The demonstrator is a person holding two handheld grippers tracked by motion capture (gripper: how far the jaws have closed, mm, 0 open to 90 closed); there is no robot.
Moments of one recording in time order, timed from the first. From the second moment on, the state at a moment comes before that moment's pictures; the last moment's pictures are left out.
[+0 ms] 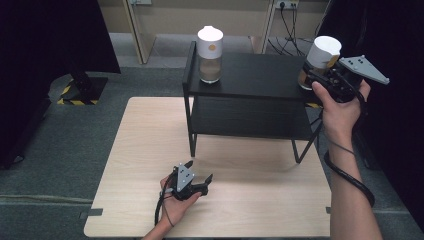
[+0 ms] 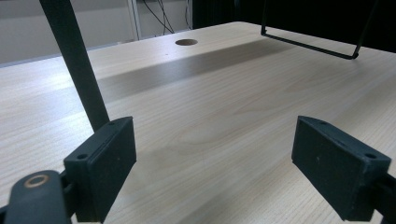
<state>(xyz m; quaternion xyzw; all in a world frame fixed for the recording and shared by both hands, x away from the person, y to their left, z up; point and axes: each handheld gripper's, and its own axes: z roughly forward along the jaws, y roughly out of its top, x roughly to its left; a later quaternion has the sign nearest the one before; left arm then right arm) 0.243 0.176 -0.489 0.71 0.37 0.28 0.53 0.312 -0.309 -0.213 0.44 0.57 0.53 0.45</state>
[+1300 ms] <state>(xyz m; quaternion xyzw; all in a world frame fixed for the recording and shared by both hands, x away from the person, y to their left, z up) 0.243 0.175 -0.490 0.71 0.37 0.28 0.53 0.304 -0.315 -0.219 0.45 0.56 0.55 0.43</state>
